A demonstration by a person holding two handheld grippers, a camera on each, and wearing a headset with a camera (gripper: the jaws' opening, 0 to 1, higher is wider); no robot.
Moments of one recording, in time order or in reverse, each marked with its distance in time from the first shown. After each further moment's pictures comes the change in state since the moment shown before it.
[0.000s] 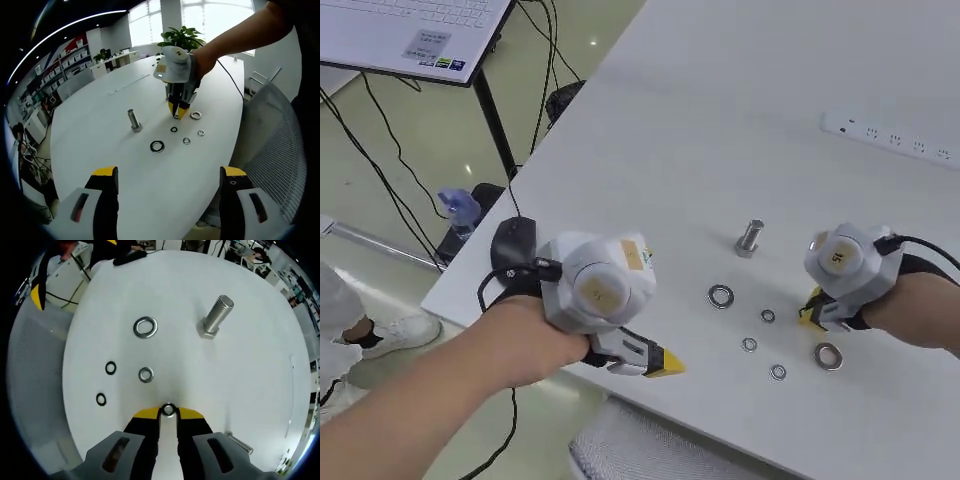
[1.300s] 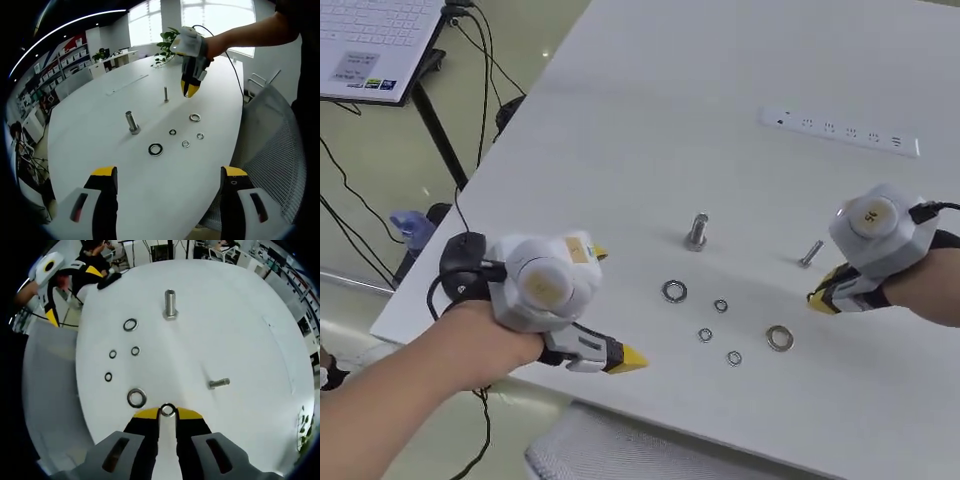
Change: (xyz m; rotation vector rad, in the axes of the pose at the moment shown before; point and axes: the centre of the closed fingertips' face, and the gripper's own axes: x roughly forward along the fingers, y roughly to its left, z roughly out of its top) left arm 0.007 0.000 0.007 -0.012 -0.003 -0.020; right arm -0.067 -0.012 -0.058 0.255 -0.078 -0.006
